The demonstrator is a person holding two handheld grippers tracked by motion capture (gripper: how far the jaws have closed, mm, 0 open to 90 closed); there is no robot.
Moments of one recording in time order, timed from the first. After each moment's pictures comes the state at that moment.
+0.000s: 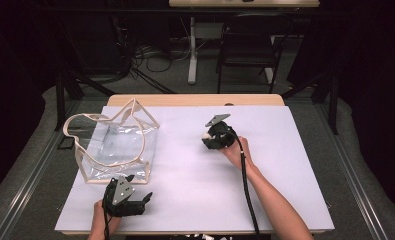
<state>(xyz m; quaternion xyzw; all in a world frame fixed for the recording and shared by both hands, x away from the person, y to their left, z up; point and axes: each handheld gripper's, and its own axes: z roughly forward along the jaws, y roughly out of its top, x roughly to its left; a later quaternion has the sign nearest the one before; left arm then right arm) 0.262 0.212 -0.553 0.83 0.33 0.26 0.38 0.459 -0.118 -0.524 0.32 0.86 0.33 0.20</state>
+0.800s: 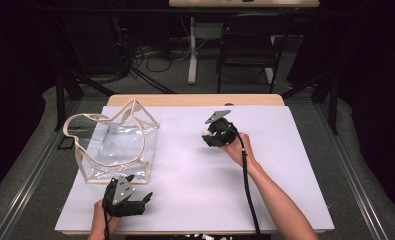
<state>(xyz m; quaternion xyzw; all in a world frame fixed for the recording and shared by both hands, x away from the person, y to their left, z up) 0.262 0.212 -0.553 0.83 0.33 0.26 0.38 0.453 -0.118 -0.499 0.31 0.87 0.33 0.21</state>
